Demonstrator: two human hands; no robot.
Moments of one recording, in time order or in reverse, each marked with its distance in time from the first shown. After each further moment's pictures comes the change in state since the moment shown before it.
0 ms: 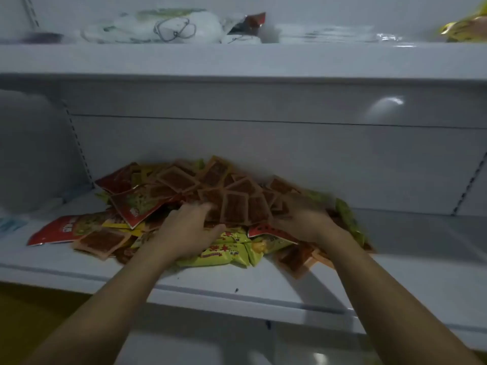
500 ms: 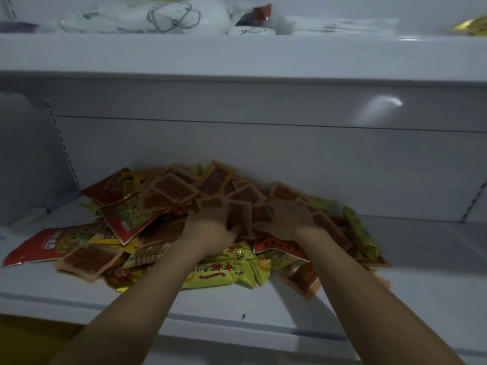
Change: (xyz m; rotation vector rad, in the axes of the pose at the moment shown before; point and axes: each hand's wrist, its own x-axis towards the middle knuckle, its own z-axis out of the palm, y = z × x) left_hand 0.068 0.008 0.026 0.030 -0.068 -0.007; right_hand 0.046 -0.028 0.013 -0.026 -0.212 0.177
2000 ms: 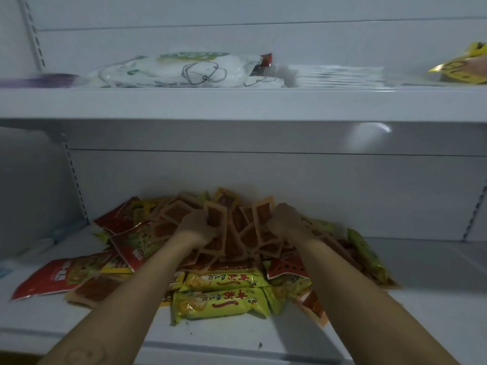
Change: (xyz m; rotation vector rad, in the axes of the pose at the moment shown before) left_hand 0.030 -0.050 -0.034 -0.378 0.052 -0.171; right_hand 0.045 -0.022 -0.015 0.364 0.110 0.297
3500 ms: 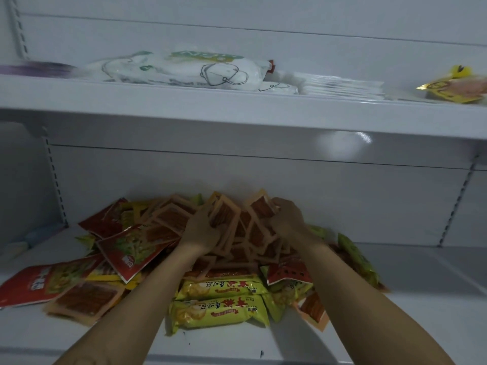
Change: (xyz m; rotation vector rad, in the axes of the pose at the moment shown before) left_hand 0.009 -0.003 0.021 -0.389 0.134 0.135; right_hand -0.013 -0.005 -0.012 0.232 0.166 -0.071
